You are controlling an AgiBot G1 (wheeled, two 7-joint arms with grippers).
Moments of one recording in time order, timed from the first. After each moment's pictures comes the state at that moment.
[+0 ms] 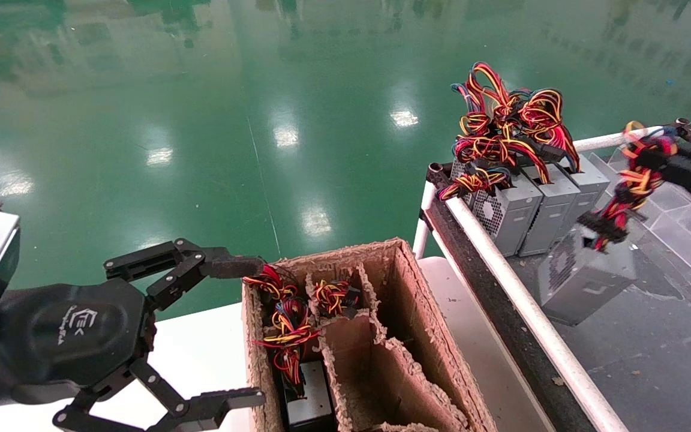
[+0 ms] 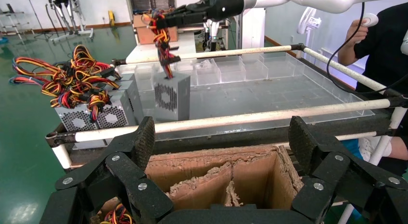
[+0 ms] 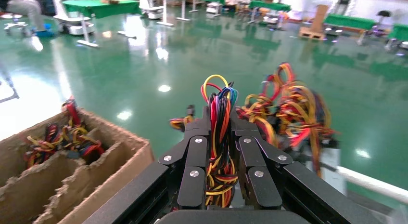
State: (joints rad) left arm -1.08 0.60 0.33 -1.28 0.71 1.49 -0.17; right arm 1.41 -0.56 -0.26 0.42 -0.93 -1.56 -0.10
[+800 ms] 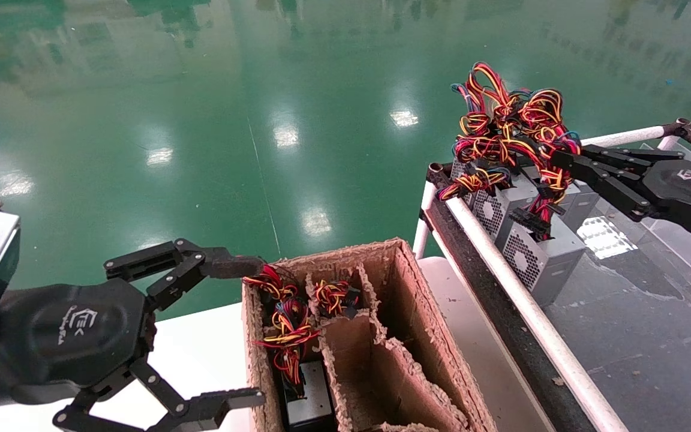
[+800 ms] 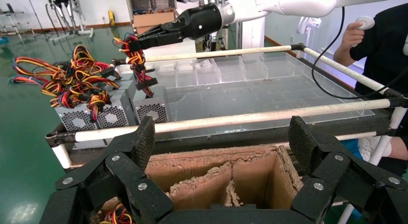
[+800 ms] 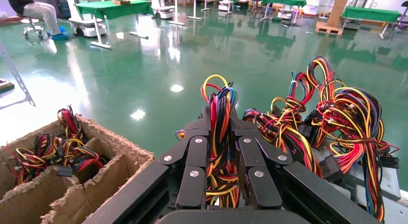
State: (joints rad) left arm -1.08 0.60 0.33 -1.28 0.71 1.49 -0.17; right arm 1.54 -0.73 -0.33 0.21 -1.02 -1.52 -0.20
